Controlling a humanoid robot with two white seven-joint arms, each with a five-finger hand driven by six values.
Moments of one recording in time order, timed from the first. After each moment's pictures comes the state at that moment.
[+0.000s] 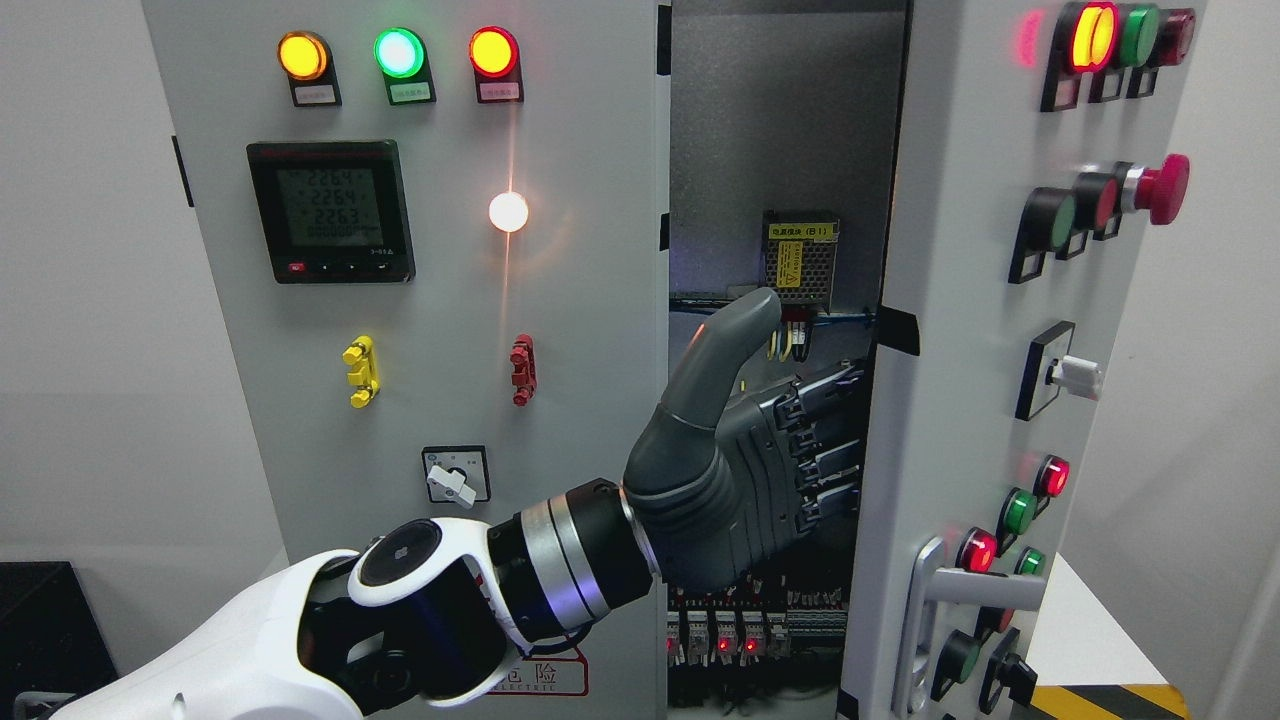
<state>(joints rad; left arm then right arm) -1.29 0.50 -1.06 -1.91 1.52 0.04 0.01 0.04 0.12 0.00 -0.08 -0.08 0.01 0.03</state>
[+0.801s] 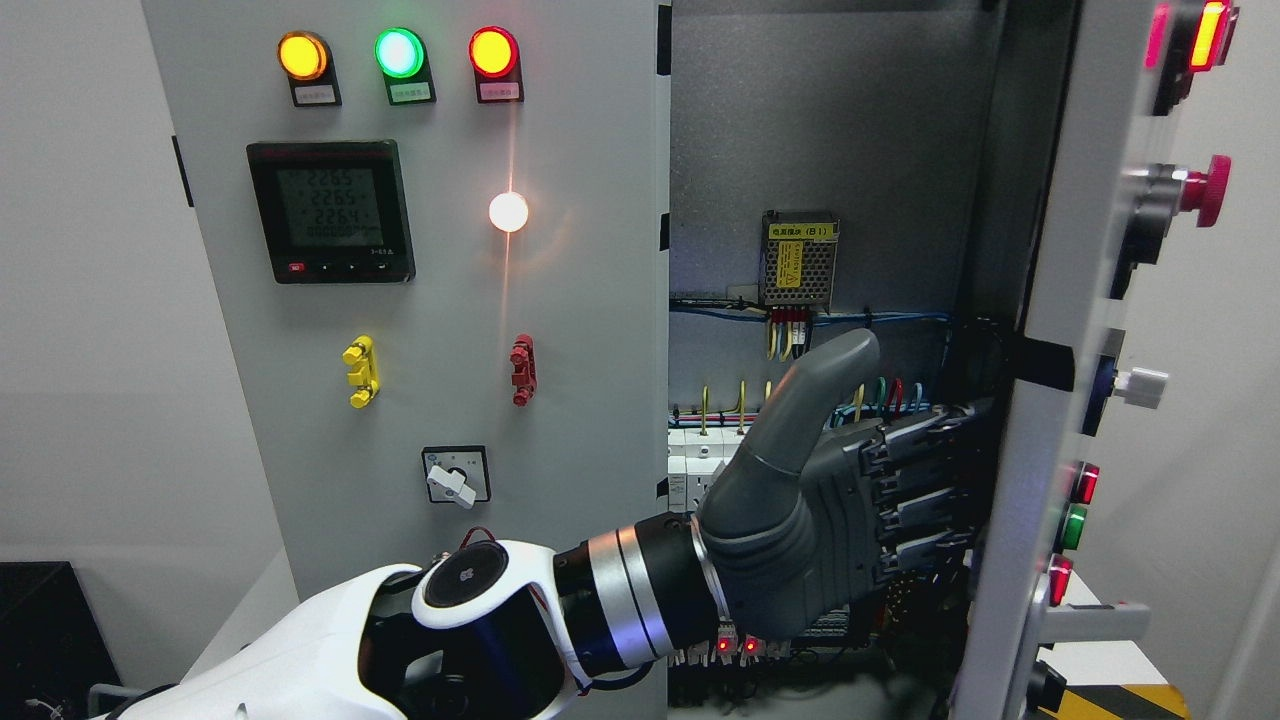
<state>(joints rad) -1.30 0.40 -1.10 -1.91 1.51 0.06 0.01 0.04 0.12 0.00 -0.08 -0.08 0.01 0.03</state>
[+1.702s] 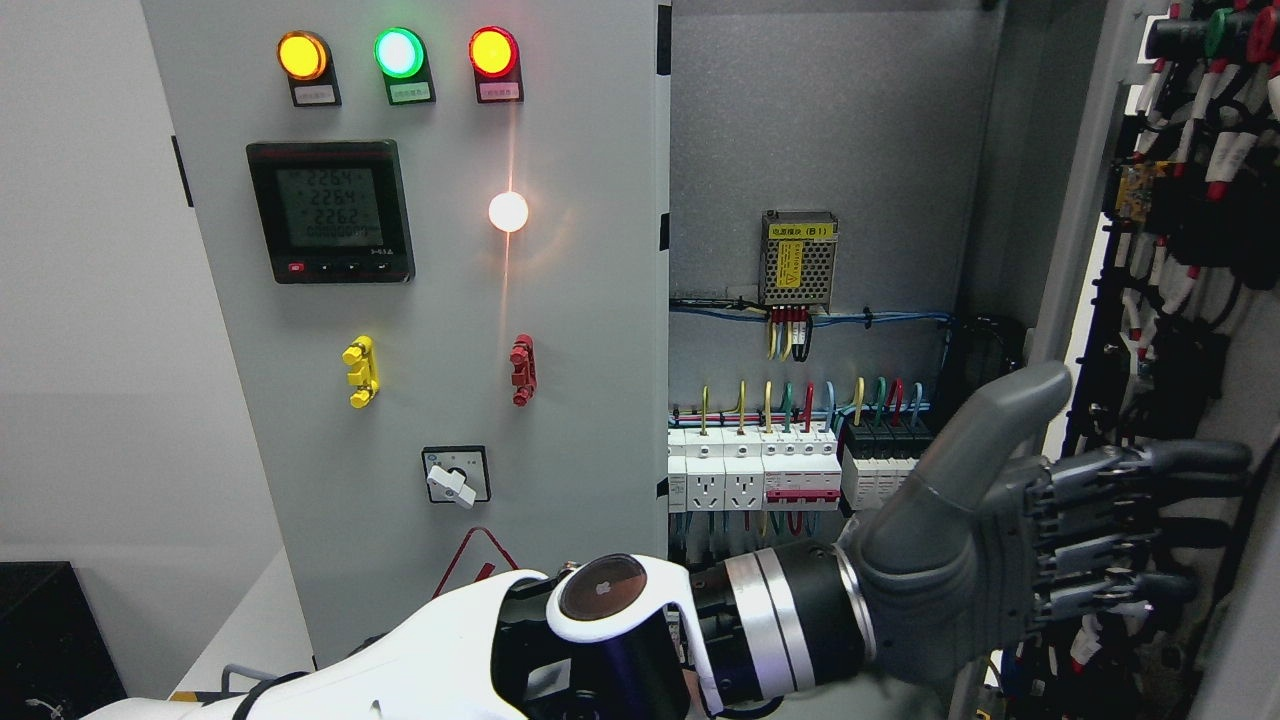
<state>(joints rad) -1.34 0.20 -1.13 -1.81 1.50 0.08 0.02 0.04 0.12 0.00 -0.08 -0.08 0.01 0.03</state>
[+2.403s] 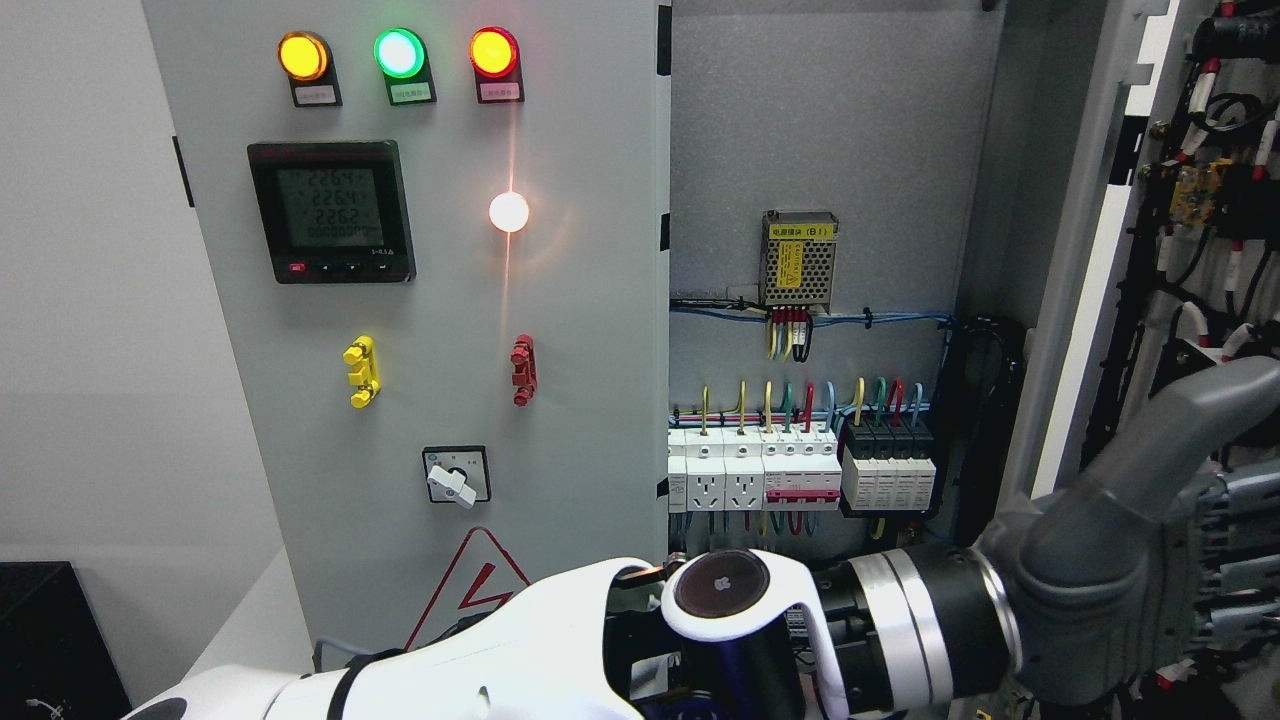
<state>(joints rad) -1.41 0.04 -1.16 -1.70 1.50 0.08 0.02 0.04 0.12 0.00 -0.08 -0.08 0.01 0.03</state>
